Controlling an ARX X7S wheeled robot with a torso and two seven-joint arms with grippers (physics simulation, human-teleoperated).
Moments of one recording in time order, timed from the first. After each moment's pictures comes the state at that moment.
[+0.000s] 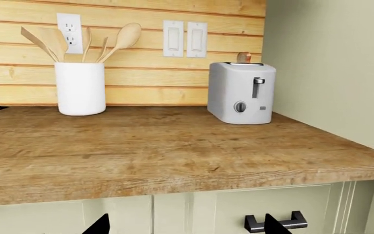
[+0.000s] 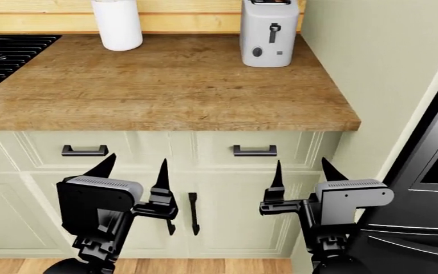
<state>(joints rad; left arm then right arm) -0.13 -0.22 0.08 0.56 -0.32 -0.53 -0.08 0.16 0.17 -0.14 -0.25 0.12 0.24 0.13</state>
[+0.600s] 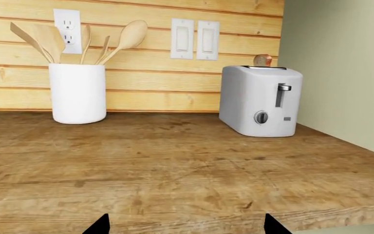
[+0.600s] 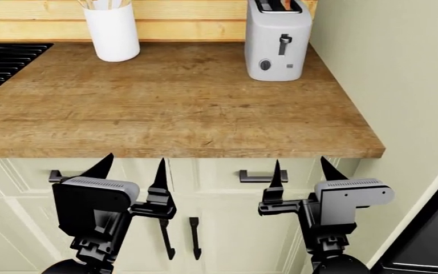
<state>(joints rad) -0.12 -0.23 0.07 0.56 -0.34 -0.51 -0.09 0.16 0.19 -0.16 -0.29 0.14 0.27 0.15</state>
